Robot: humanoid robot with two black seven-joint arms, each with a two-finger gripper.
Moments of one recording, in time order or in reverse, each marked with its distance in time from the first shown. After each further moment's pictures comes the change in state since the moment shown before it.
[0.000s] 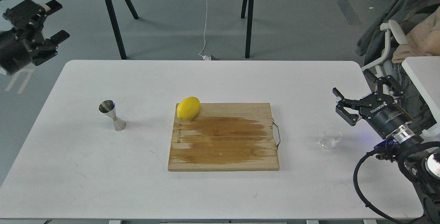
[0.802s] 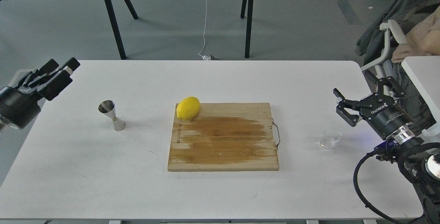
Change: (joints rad) left arm 0.464 0.133 0.004 -0.343 0.457 0.962 0.000; right arm -0.006 0.002 0.005 -0.004 -0.001 0.000 0.000
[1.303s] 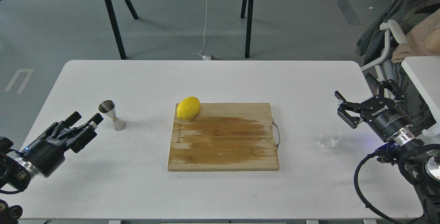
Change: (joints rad) left arm 0.165 -0.183 -0.010 0.093 0.183 0.016 0.000; right arm 0.003 0.003 -0.001 -0.034 -0.001 0.000 0.000
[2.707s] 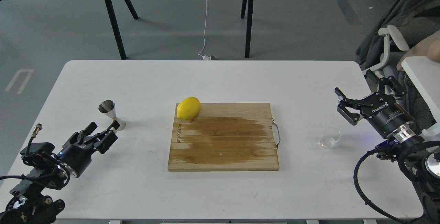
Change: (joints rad) left arm -0.155 -0.372 0.043 0.476 0.076 0.000 0.000; right arm 0.017 0.000 0.001 0.000 0.001 0.000 0.000
